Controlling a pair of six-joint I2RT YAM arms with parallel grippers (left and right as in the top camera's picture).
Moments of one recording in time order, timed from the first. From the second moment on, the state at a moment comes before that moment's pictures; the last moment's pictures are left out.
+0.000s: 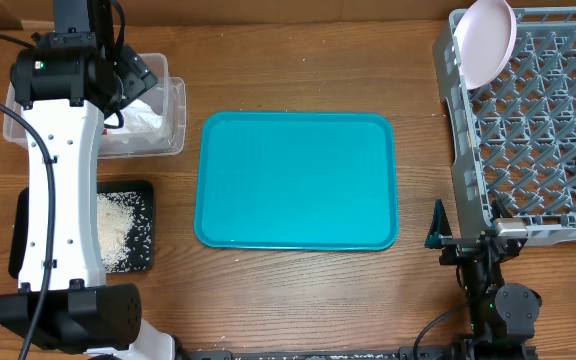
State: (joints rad) left arm 0.05 1.75 1.95 -1.28 -0.26 -0.66; right arm -0.03 0.01 0.02 -0.04 -0.05 0.09
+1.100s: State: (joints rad) left arm -0.10 1.62 1.91 -1.53 -0.26 -0.65; right arm -0.03 0.01 0.02 -0.03 -0.05 0.09
